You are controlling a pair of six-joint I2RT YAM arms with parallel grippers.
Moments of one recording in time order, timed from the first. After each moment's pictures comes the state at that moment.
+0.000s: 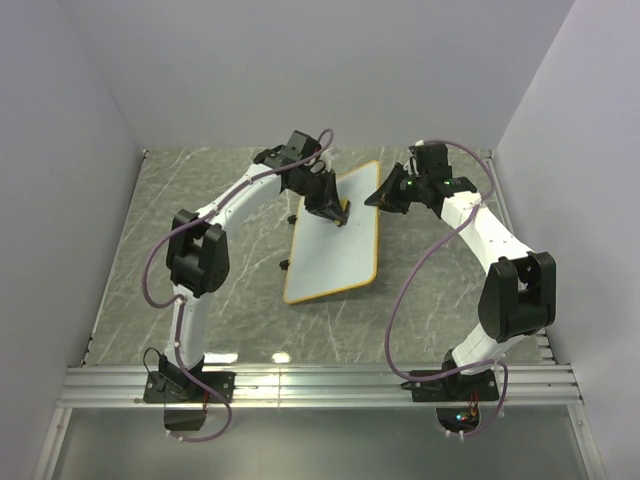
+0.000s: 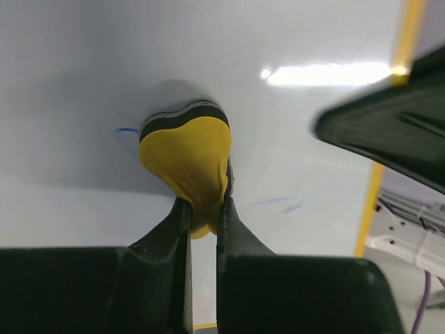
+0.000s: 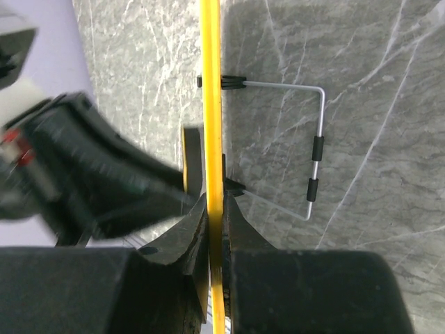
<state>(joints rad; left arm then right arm) -0.53 2.15 1.97 -0.80 0.61 -0.50 0.22 1.62 1.33 -0.46 -0.45 0.74</state>
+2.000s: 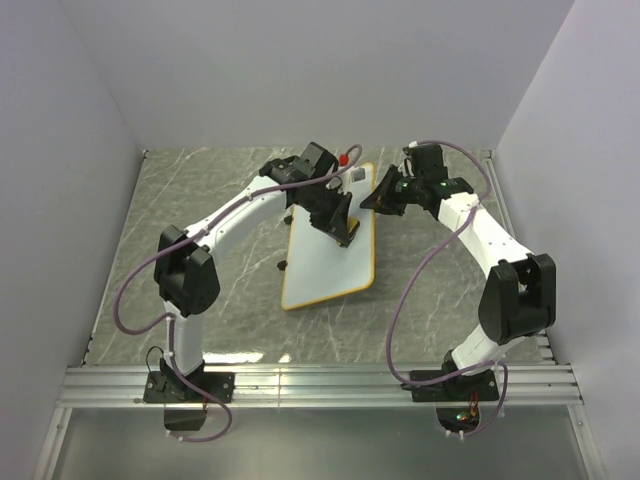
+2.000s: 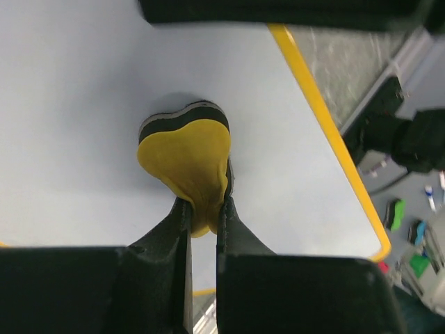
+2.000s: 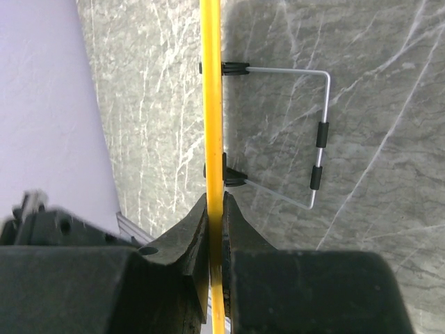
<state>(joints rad) -0.68 1.98 1.90 -0.91 0.50 -0.19 0.25 1.61 1.33 -0.49 -0.45 0.73</state>
